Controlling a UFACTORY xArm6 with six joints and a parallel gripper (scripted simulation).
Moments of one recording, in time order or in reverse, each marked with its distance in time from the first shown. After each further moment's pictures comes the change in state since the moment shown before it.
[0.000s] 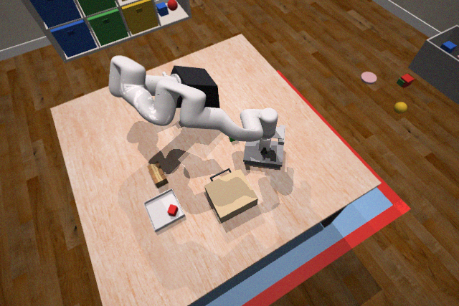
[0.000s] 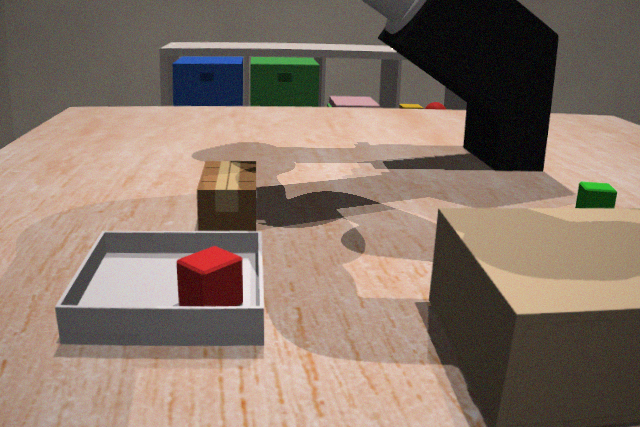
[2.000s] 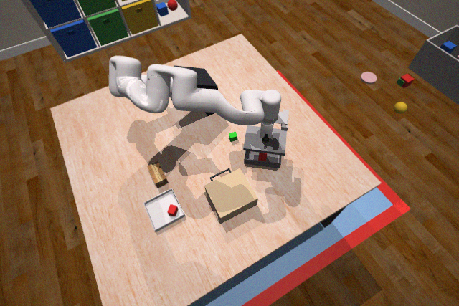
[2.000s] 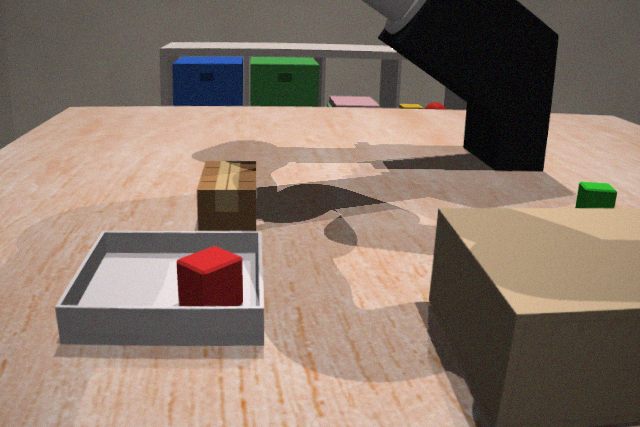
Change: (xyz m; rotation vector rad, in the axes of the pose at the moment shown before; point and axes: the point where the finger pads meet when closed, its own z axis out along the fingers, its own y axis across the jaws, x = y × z) arm -0.001 0.000 -0.111 0.000 -0.002 -0.001
